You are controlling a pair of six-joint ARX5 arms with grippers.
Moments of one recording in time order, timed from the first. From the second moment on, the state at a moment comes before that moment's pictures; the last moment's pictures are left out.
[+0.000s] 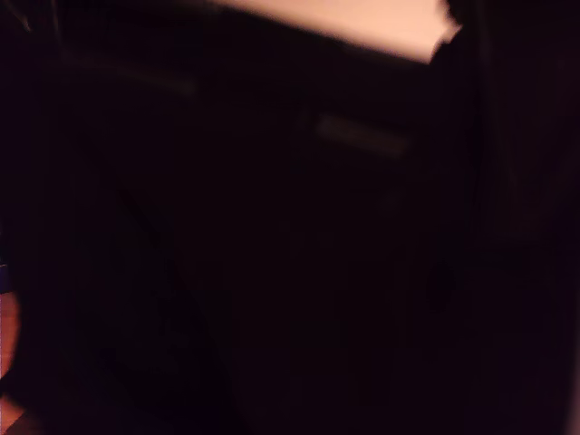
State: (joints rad) left arm -0.88 1.31 1.18 -1.31 0.50 0.42; right arm 1.01 1.31 1.01 -1.19 -0.33 -0.30
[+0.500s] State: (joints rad) left arm -0.80 1.30 1.19 -1.19 0.42 0.48; right arm 0.93 1.27 1.05 -1.10 -0.11 -0.38
